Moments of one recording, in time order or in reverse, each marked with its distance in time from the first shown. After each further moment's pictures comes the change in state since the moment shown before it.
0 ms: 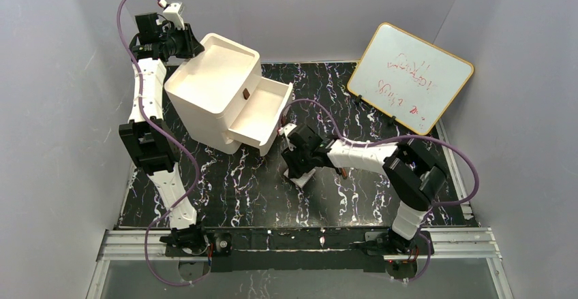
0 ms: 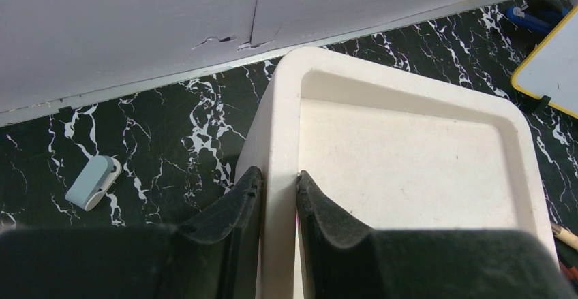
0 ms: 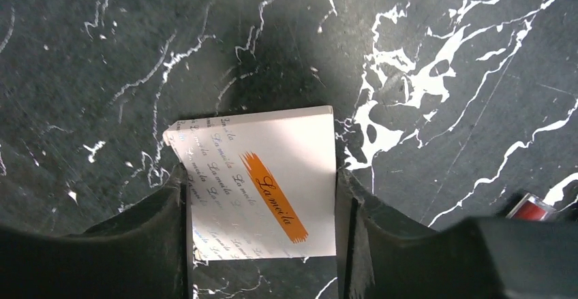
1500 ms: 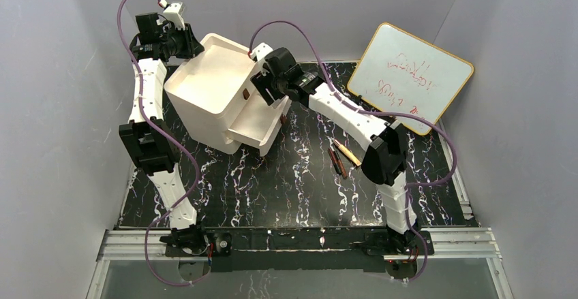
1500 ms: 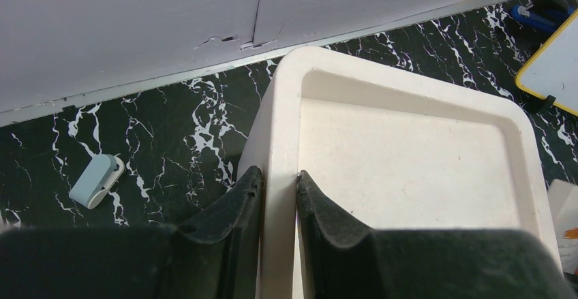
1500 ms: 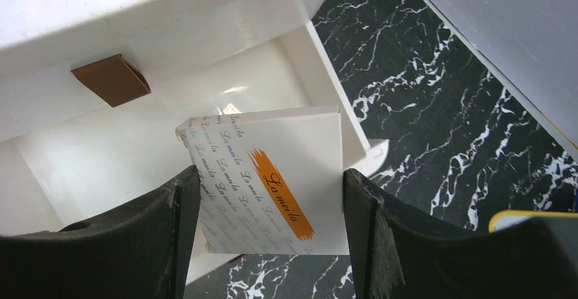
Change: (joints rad) left arm -0.002 -0.009 -0.008 0.002 -0.009 0.005; right arm -0.094 0.357 1.094 -0.326 0.153 -0.247
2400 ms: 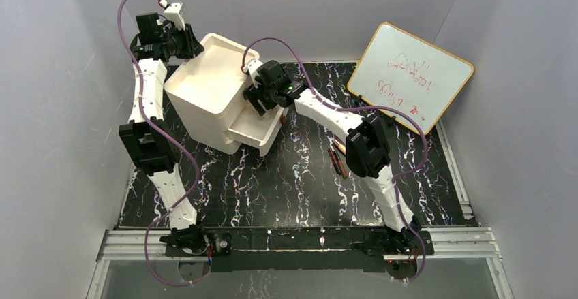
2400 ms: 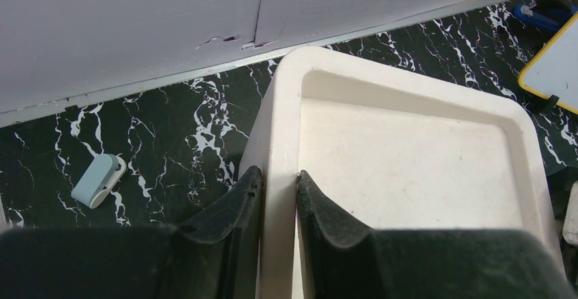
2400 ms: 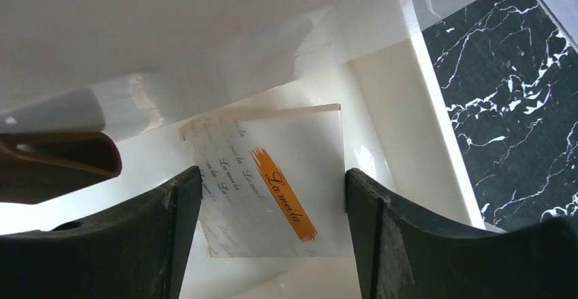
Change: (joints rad) left arm -0.002 -0.003 -0.004 0.001 -0.009 0.004; right arm -0.007 0.208 0.034 0.106 -0.127 0.004
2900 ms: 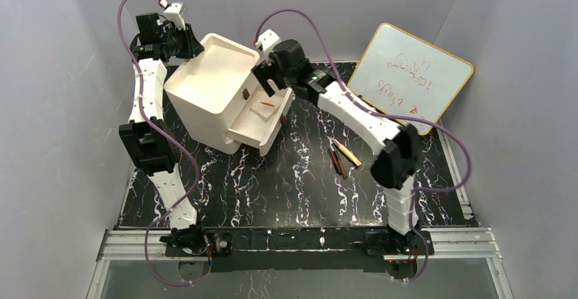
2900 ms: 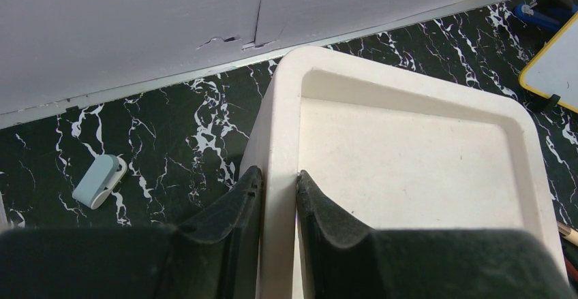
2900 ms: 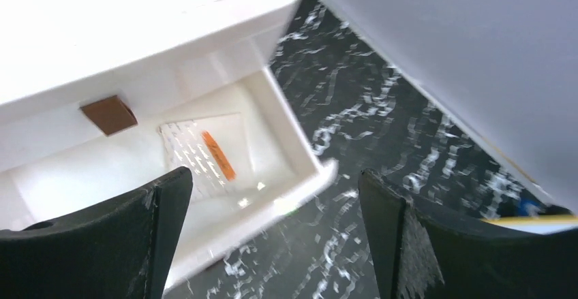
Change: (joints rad) left arm 0.000 0.000 -0.003 0.003 0.000 0.003; right arm -0.007 -0.201 -0.021 -0.017 0.138 -0.051
